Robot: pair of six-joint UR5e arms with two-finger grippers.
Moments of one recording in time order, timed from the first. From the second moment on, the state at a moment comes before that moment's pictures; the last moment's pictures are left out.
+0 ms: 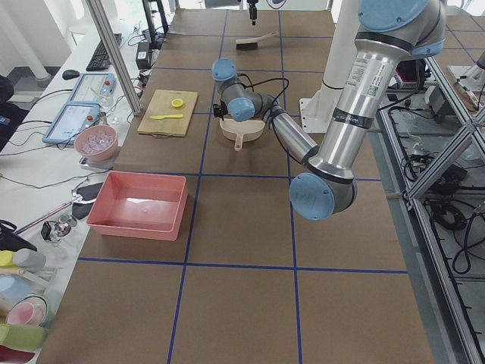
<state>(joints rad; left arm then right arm) -0.81 -1.94 -1.91 -1.86 -2.26 0.30 1.17 -1.90 1.97 -1.25 2.32 0.37</state>
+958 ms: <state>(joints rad) -0.78 -1.83 -1.78 -2.35 -2.27 0.24 0.99 -2.03 1.92 -0.96 2.20 0.61</state>
